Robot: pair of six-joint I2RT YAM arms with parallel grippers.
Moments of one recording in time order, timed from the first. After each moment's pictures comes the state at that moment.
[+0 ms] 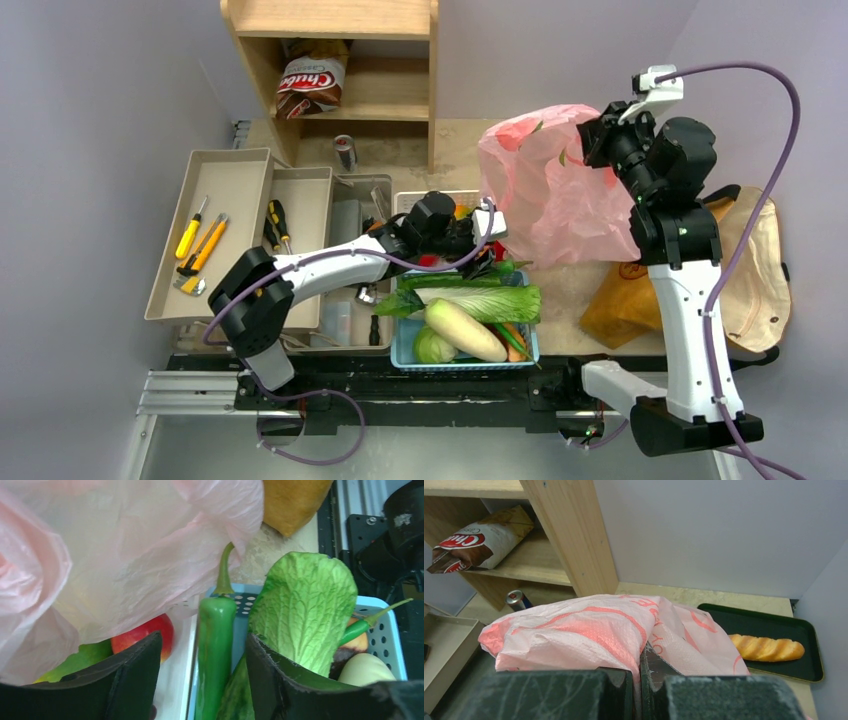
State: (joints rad) left arm -0.91 1.68 1.16 0.13 0.45 0.20; right arm 0.09 1.08 1.50 -0.47 -0.14 0.11
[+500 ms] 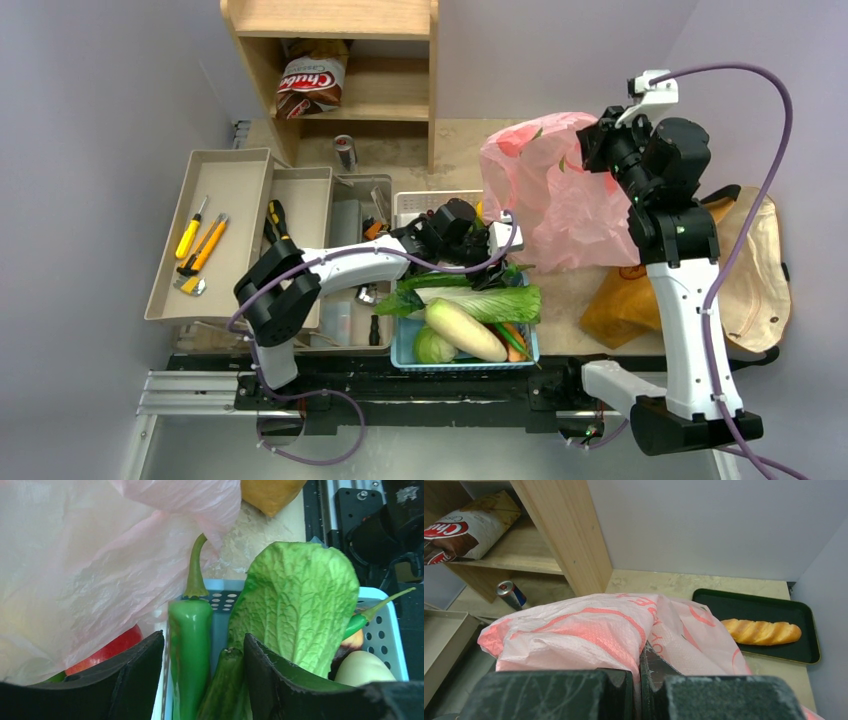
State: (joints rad) left arm -0.96 1.81 1.25 0.05 0.51 0.22; right arm 0.09 1.08 1.49 -0.51 -0.09 0.11
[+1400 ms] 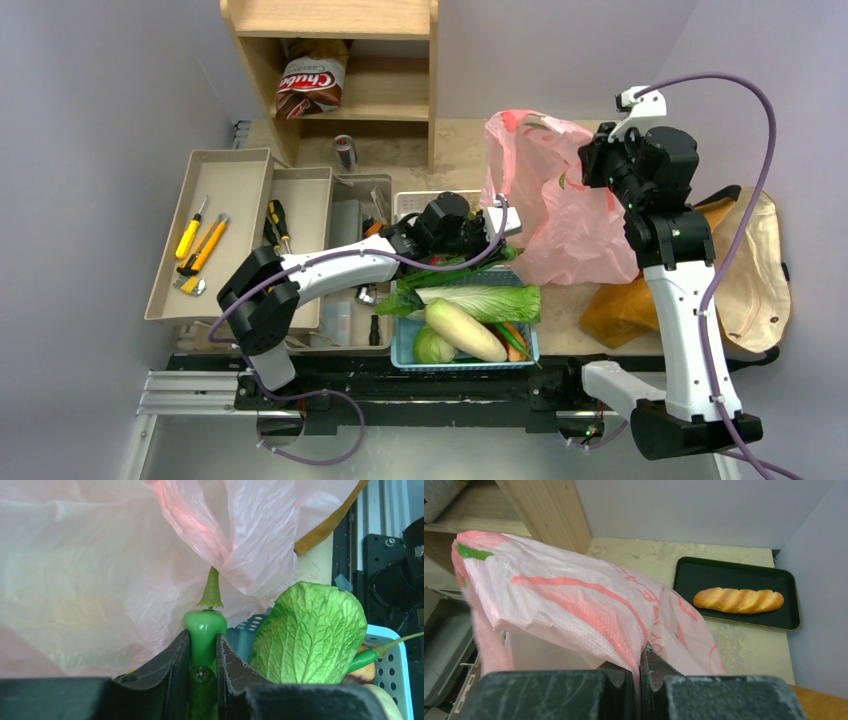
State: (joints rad) left arm -0.96 1.74 1.25 0.09 0.35 0.16; right arm 0.09 1.06 1.44 -0.60 -0.05 0.07
